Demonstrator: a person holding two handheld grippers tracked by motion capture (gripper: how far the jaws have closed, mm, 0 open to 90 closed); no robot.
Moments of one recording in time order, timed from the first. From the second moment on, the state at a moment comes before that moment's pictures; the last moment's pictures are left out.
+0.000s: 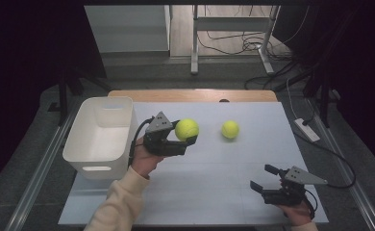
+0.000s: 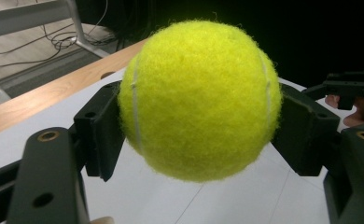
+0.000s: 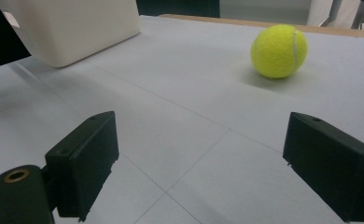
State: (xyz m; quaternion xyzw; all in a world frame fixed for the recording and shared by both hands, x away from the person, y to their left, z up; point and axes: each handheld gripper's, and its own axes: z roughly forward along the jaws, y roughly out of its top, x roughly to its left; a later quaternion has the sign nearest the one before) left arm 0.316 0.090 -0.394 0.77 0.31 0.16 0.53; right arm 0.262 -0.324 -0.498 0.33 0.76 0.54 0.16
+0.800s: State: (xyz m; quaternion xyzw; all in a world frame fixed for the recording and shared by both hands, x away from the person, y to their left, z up) left arm 0.314 0.113 -0.377 0.76 0.33 0.18 0.54; right arm 0.261 -0.325 -0.497 0.33 0.75 0.54 0.16
